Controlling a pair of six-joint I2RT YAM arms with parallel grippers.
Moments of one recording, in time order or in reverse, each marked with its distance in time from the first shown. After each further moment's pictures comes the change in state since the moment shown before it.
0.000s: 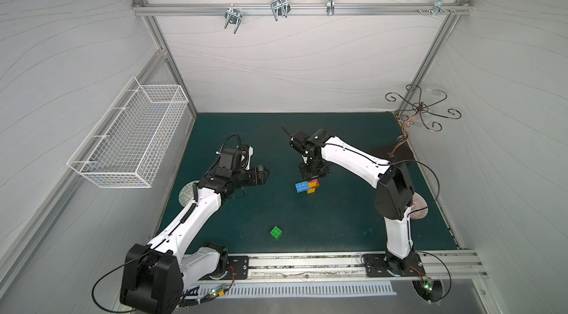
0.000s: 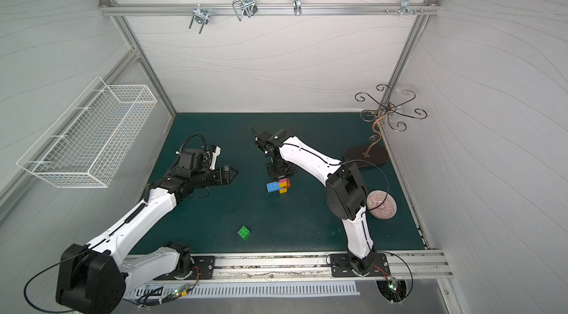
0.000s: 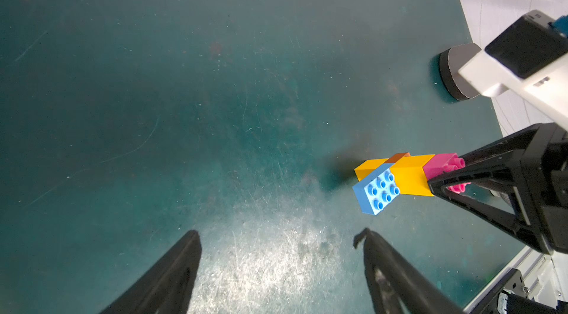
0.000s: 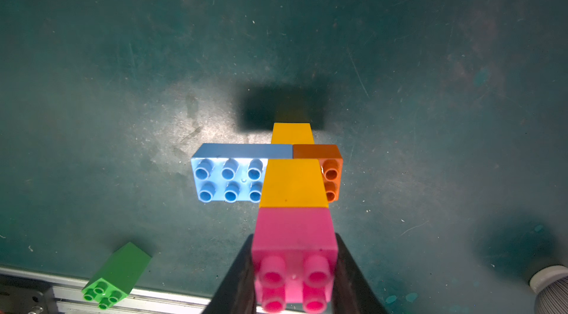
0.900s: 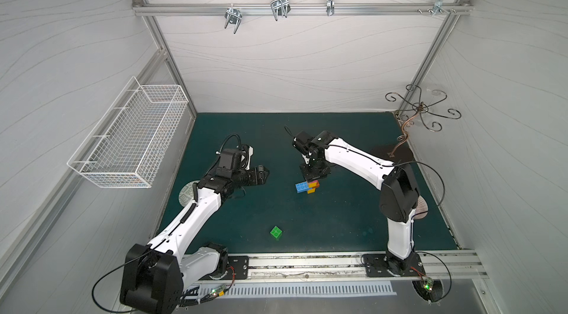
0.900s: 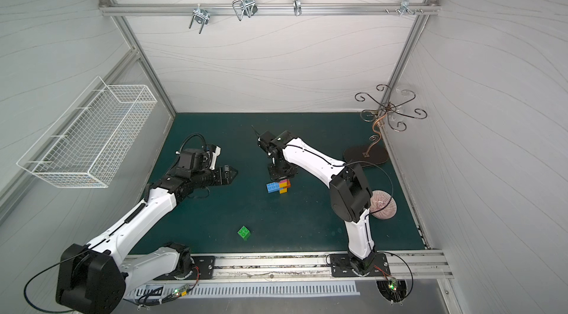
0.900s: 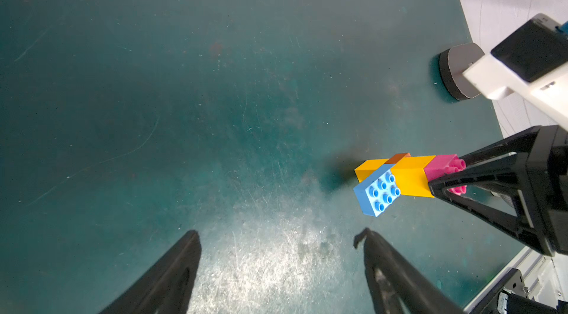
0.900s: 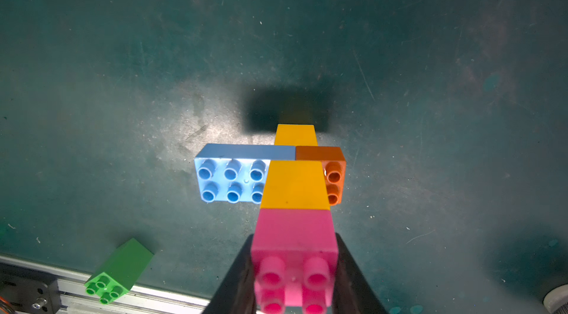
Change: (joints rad) left arm 0.000 0.000 0.000 0.000 0.000 0.001; right arm -0.005 -0.028 -0.078 0.044 -0.019 -0.019
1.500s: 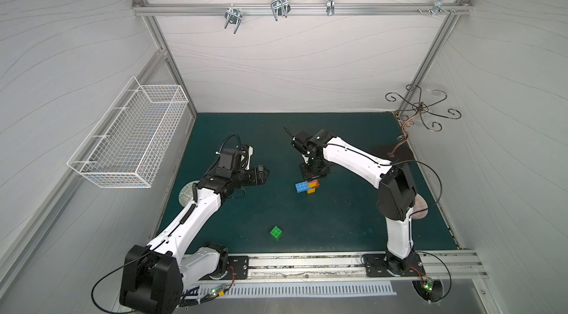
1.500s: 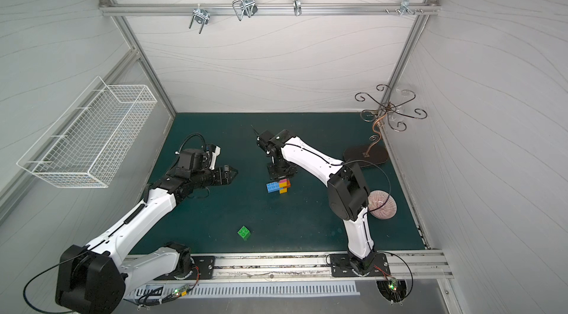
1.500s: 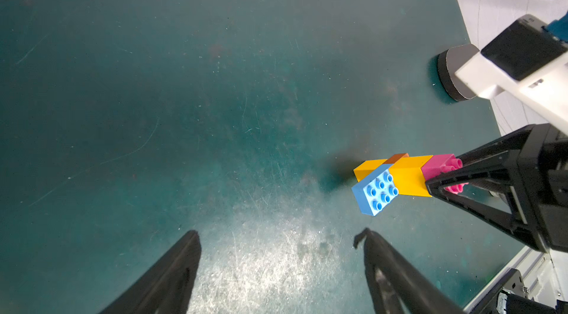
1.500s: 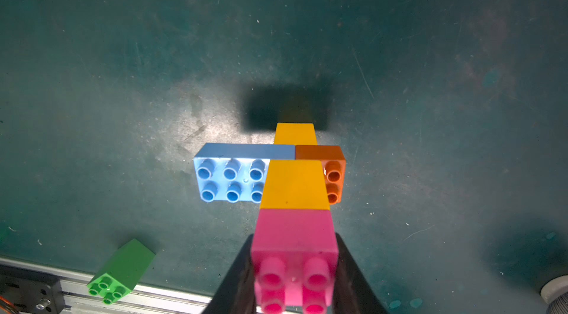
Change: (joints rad) left arm 0.000 -0.007 0.000 0.000 0.000 0.000; right arm 0.000 0.013 0.050 -0.035 0.000 0.026
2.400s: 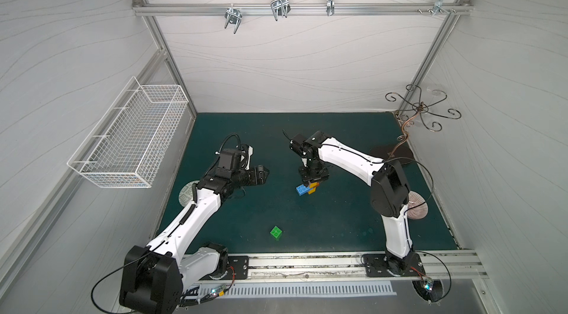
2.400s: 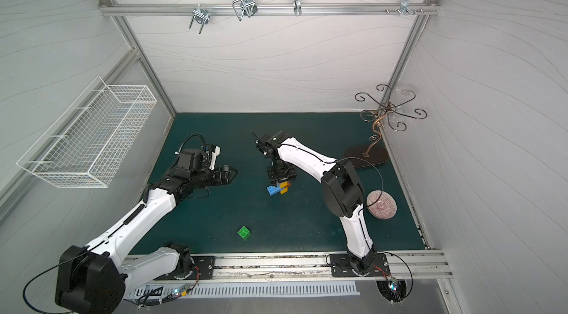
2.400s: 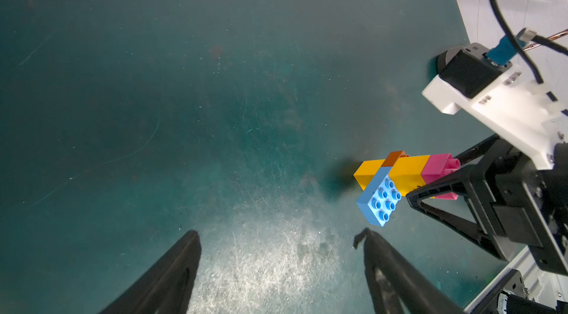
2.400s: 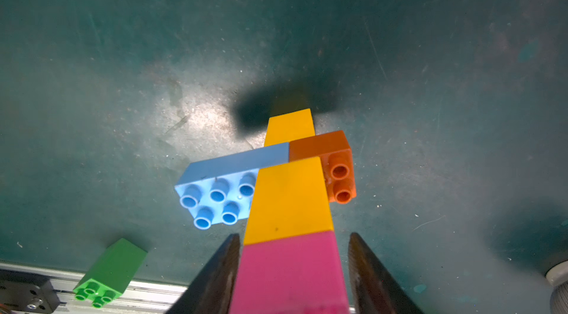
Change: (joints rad) left arm 0.000 -0.003 0.000 -0.001 -0.003 0.000; right arm 0.000 0.056 0.024 -0.035 -0.015 0.012
